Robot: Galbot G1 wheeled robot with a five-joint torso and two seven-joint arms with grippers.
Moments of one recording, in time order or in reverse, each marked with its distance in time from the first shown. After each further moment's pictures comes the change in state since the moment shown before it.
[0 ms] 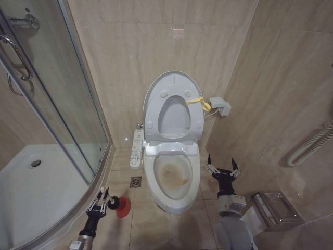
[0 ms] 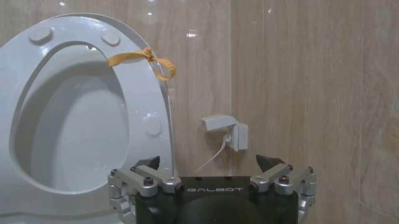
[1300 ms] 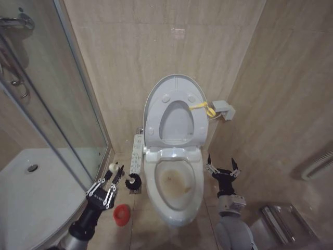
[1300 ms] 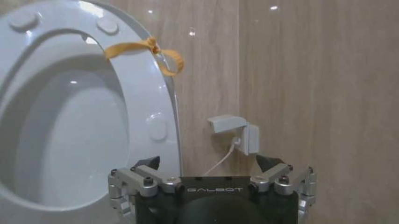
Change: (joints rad) left arm 0.293 0.289 -0.011 -0.815 -0.122 0.140 -0.023; right arm 0.000 0.000 0.000 0.000 0.000 0.000 0.000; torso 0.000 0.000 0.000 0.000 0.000
